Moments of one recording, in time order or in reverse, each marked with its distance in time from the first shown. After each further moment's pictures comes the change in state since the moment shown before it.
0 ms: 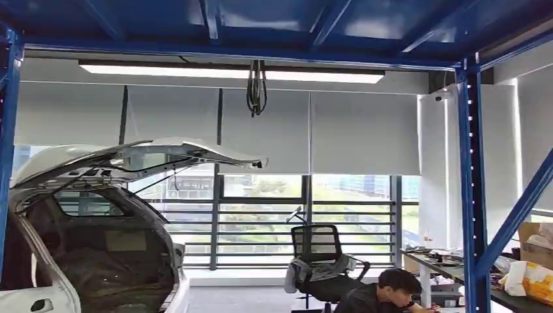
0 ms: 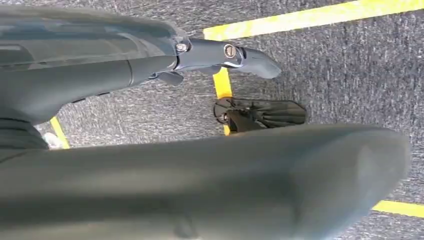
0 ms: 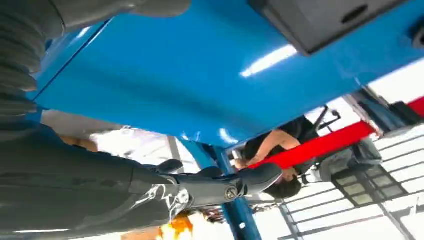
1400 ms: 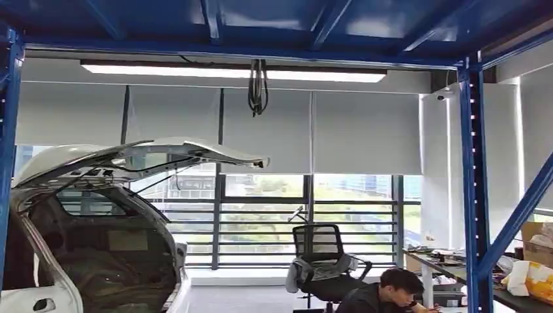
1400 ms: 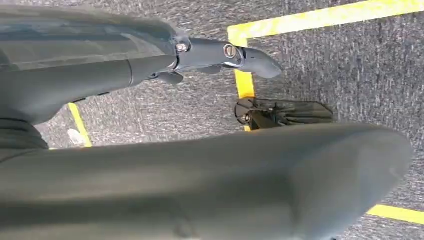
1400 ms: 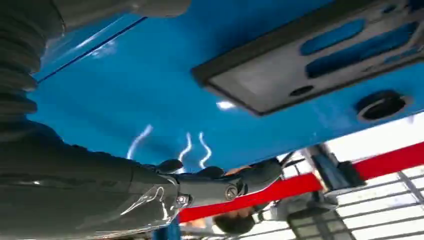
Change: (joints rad) left arm 0.013 0.000 0.010 0.000 -0.007 0.018 0.059; right arm -0.077 0.017 0.235 0.051 0.046 0.059 0.005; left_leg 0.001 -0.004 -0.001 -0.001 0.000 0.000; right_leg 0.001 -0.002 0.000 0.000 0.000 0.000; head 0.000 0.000
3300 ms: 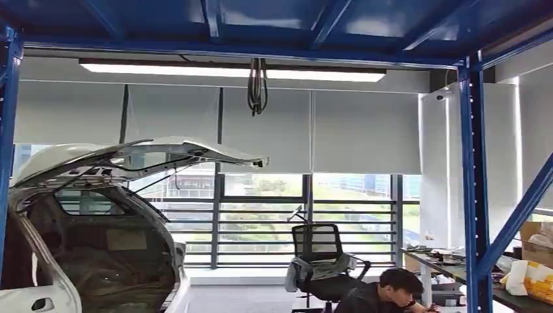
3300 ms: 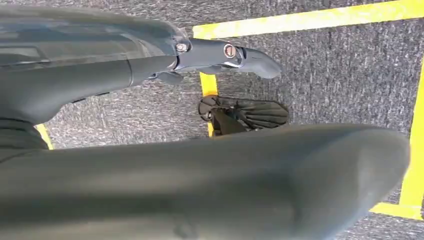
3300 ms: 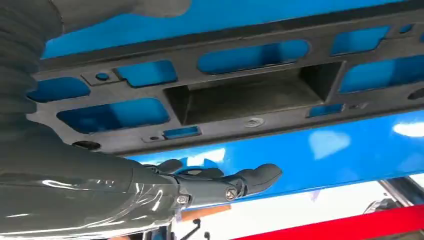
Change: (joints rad) left arm -0.023 0.003 0.024 0.003 0.036 -0.019 -0.096; right arm -0.551 0.254 0.584 0.478 -0.351 0.188 0.002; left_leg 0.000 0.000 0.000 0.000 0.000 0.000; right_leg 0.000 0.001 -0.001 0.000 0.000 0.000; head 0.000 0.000
